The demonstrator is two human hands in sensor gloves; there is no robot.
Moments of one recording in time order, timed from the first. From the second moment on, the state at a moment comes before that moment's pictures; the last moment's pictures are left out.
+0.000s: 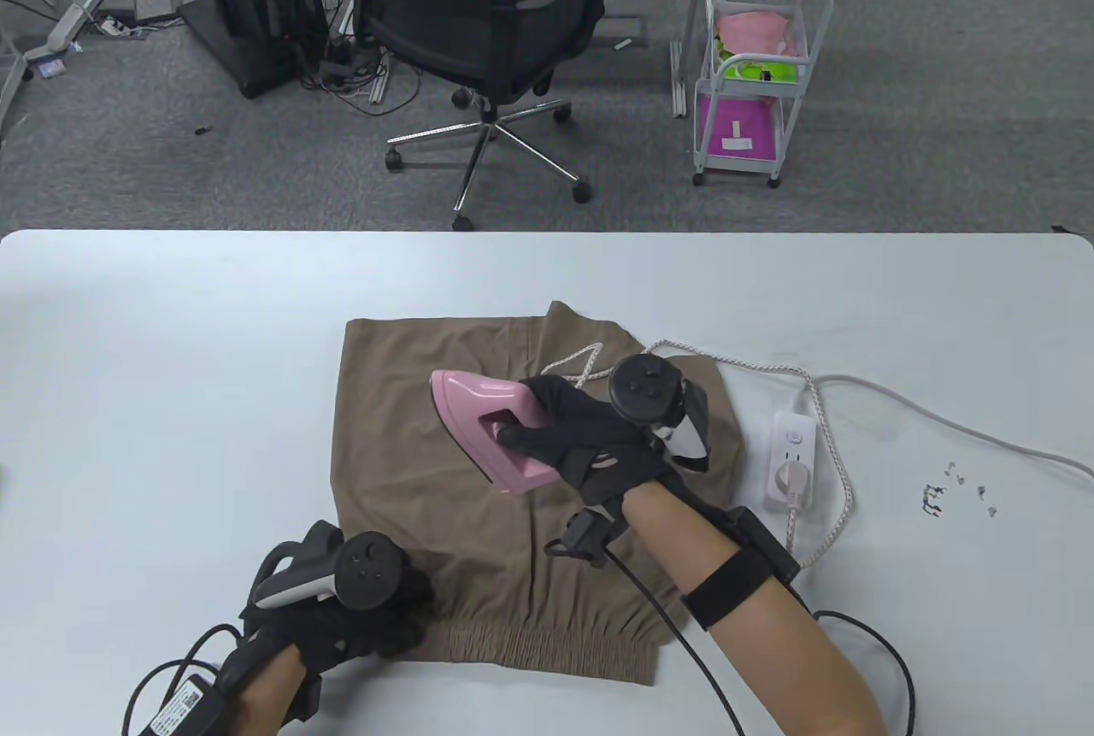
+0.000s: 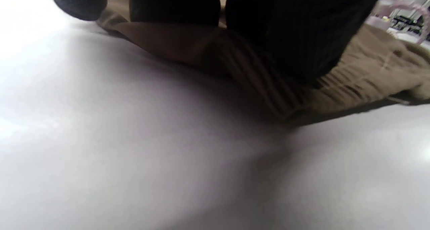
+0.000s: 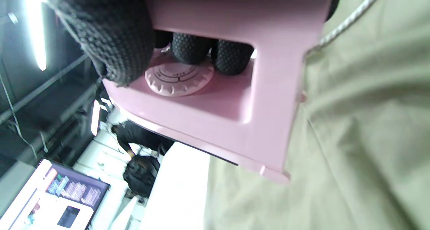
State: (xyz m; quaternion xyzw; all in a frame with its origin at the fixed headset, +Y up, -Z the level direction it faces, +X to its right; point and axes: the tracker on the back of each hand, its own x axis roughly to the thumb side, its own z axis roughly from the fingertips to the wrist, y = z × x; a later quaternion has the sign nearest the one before) left_hand -0.237 -0.762 -0.249 -0.27 -0.24 0.05 0.93; right_hand 0.065 -0.679 -0.372 0.15 0.14 0.83 0.53
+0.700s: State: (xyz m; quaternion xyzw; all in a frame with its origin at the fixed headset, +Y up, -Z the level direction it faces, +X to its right) left_hand -0.236 -0.690 -0.244 0.01 -0.14 0.10 0.98; right_hand 0.177 -0.658 -0.465 -0.04 -0.09 0.83 0.55
